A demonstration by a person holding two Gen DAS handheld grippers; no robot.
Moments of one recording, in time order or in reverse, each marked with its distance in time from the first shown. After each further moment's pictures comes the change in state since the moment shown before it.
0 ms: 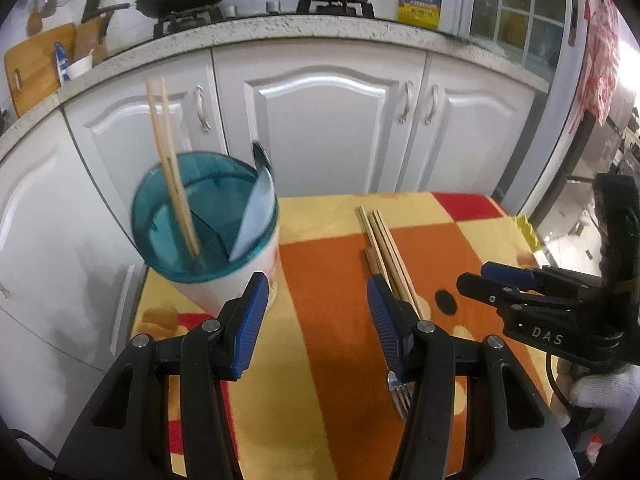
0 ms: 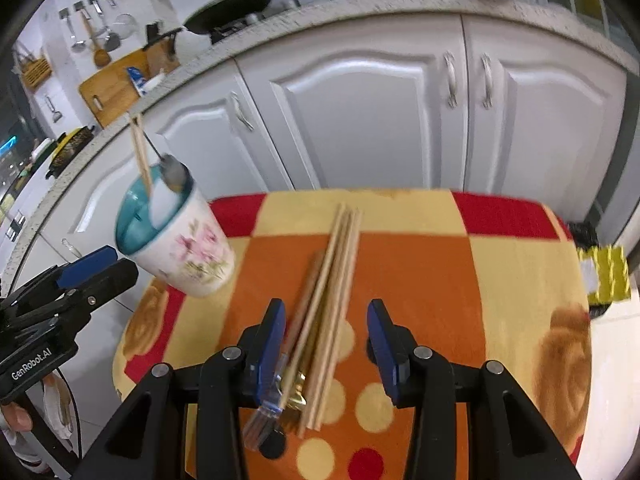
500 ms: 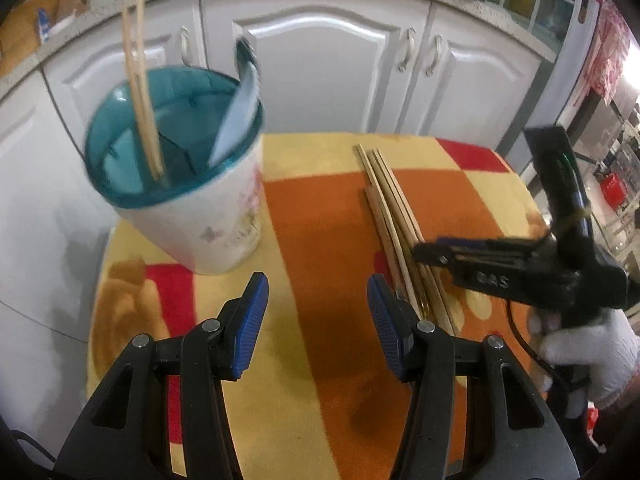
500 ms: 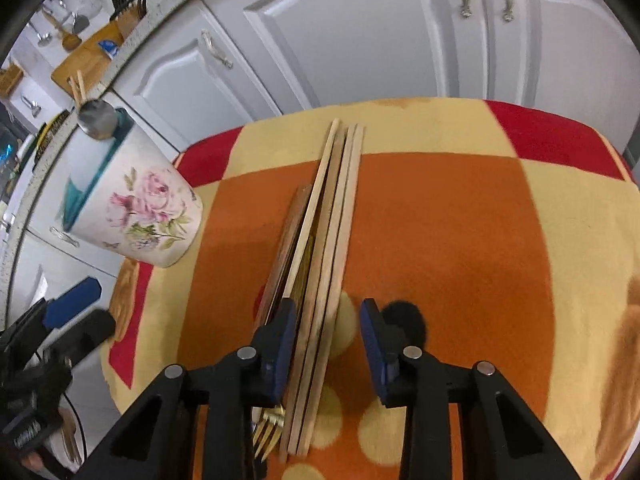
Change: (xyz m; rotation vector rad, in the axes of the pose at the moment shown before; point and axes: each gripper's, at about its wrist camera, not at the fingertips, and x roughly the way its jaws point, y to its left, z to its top) left arm 0.044 -0.001 -0.029 -0.016 0.151 -0.054; right arm 0.087 -0.015 -0.005 0.051 0.216 0.058
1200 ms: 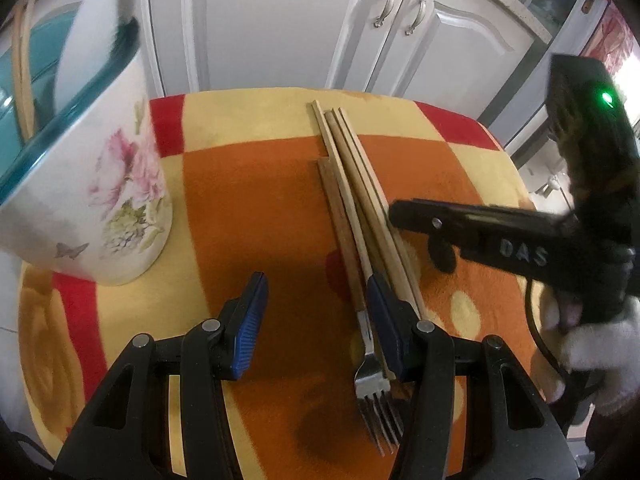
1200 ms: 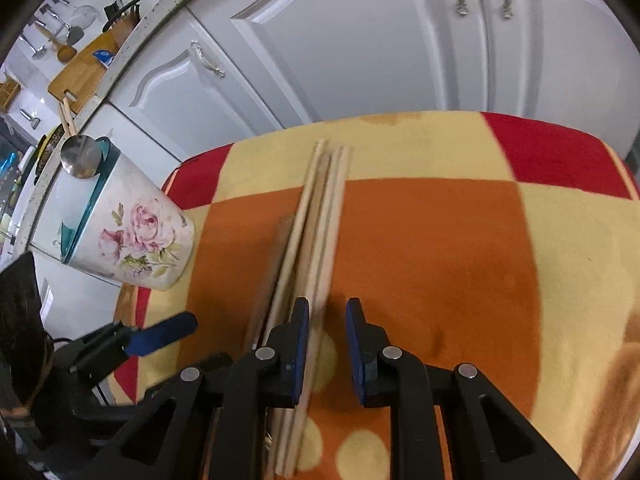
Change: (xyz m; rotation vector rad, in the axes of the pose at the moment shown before) left arm 0.065 -0.019 0.015 -0.016 0.135 -0.133; right arm -0.002 -0.020 0.025 0.030 0.005 0.043
